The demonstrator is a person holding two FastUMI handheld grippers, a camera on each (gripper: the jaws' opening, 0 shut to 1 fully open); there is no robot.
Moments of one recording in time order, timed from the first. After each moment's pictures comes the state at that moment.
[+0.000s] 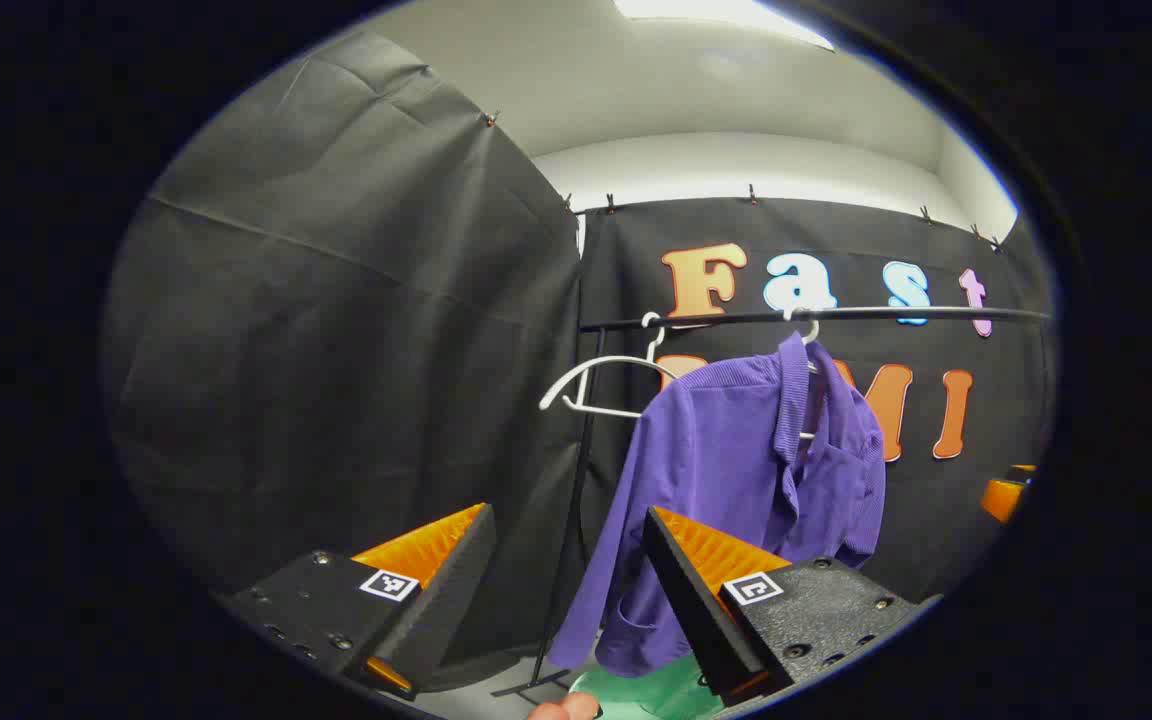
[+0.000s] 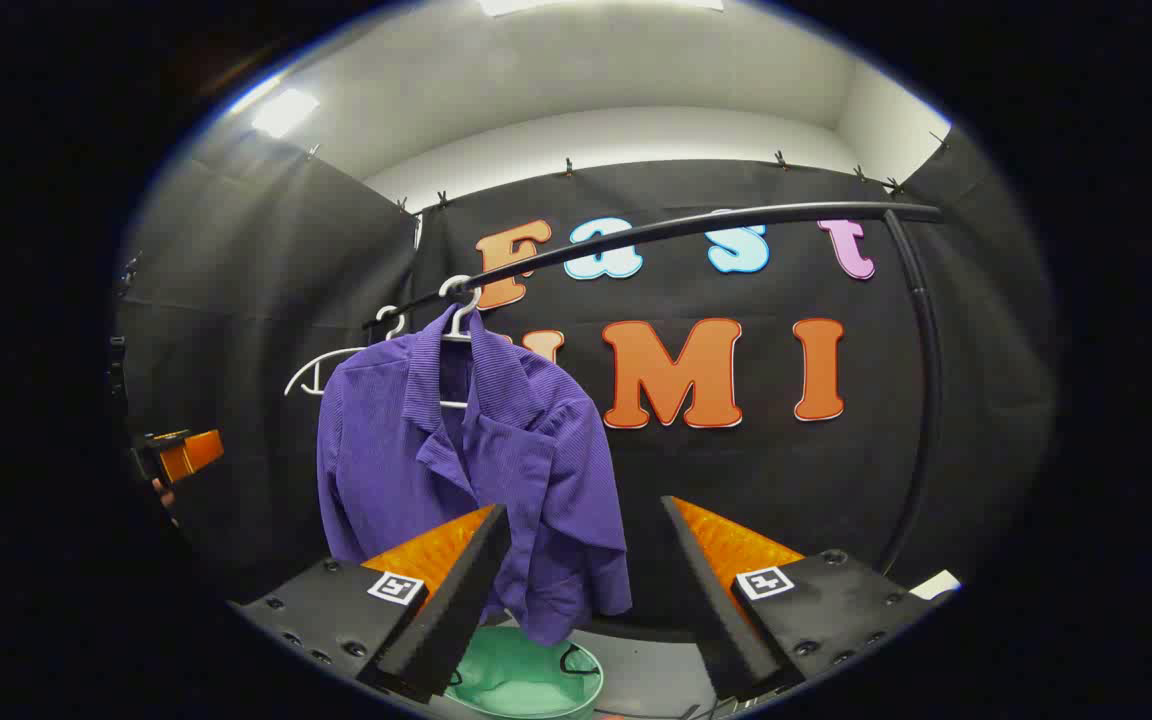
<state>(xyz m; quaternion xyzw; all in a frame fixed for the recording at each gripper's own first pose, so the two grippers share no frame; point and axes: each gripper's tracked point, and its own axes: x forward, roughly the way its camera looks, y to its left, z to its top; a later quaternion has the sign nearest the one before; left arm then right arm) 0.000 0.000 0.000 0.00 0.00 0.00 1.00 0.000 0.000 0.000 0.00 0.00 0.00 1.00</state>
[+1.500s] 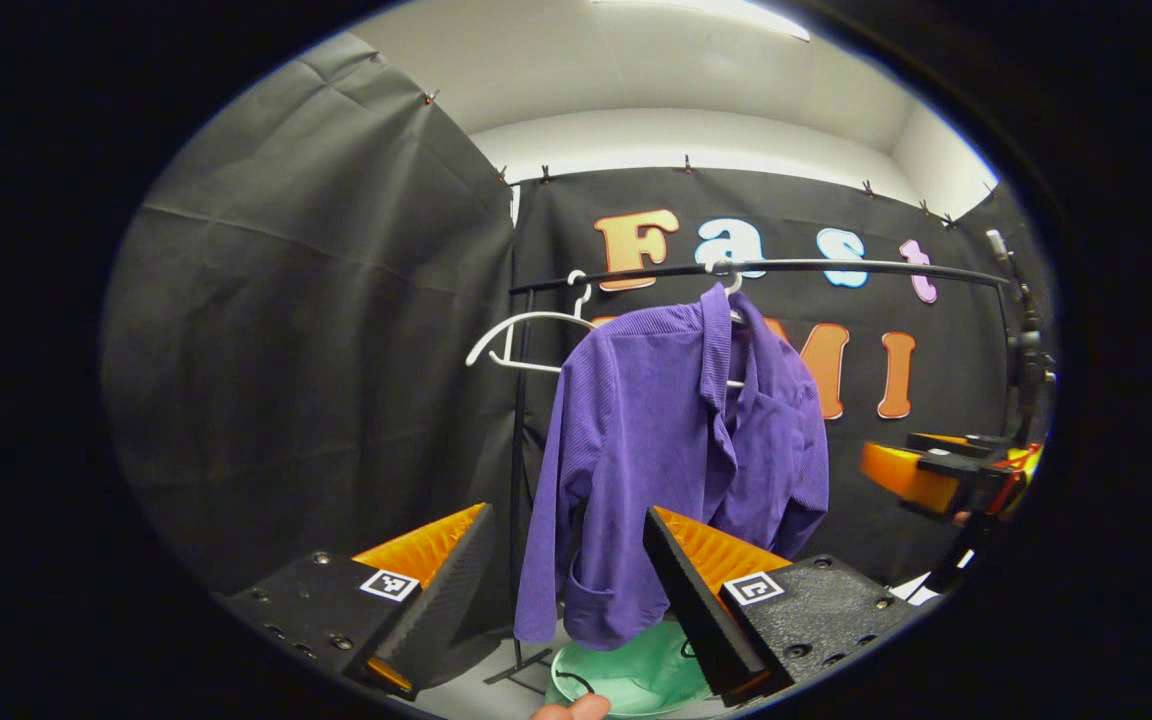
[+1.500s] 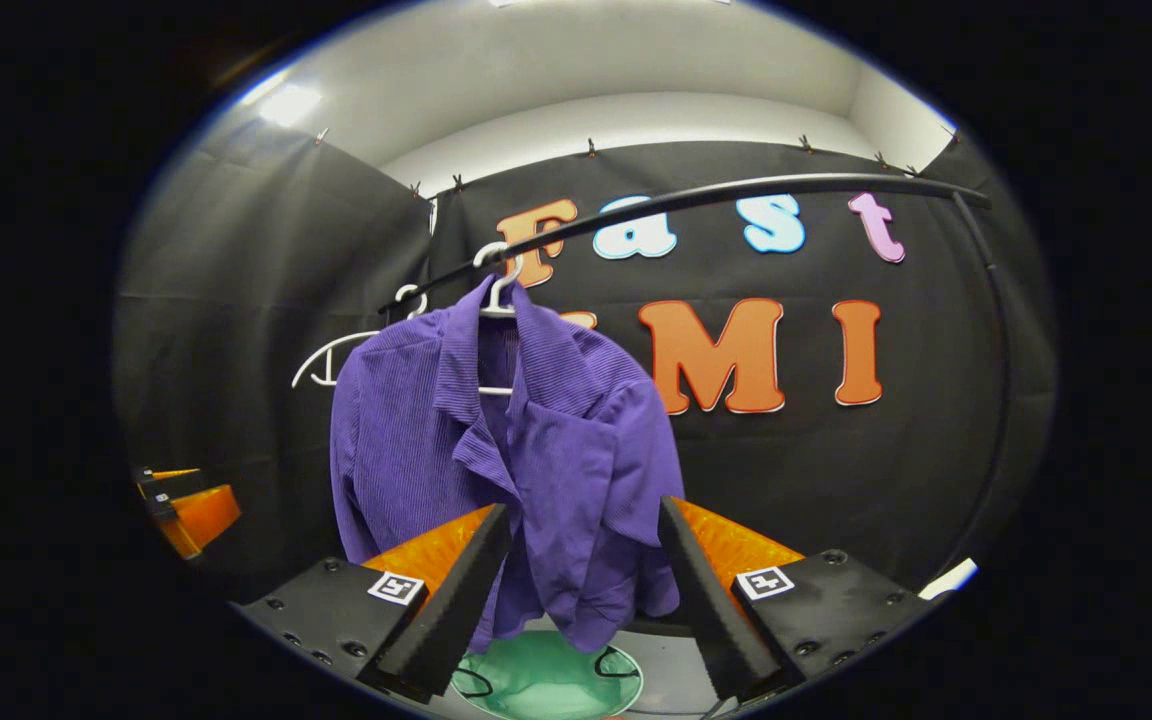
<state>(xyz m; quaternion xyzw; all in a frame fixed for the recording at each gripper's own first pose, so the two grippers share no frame) -0.011 -0.029 -0.036 0.02 0.05 -0.11 0.99 0.089 0.073 -0.036 0.00 0.03 0.01 1.00</state>
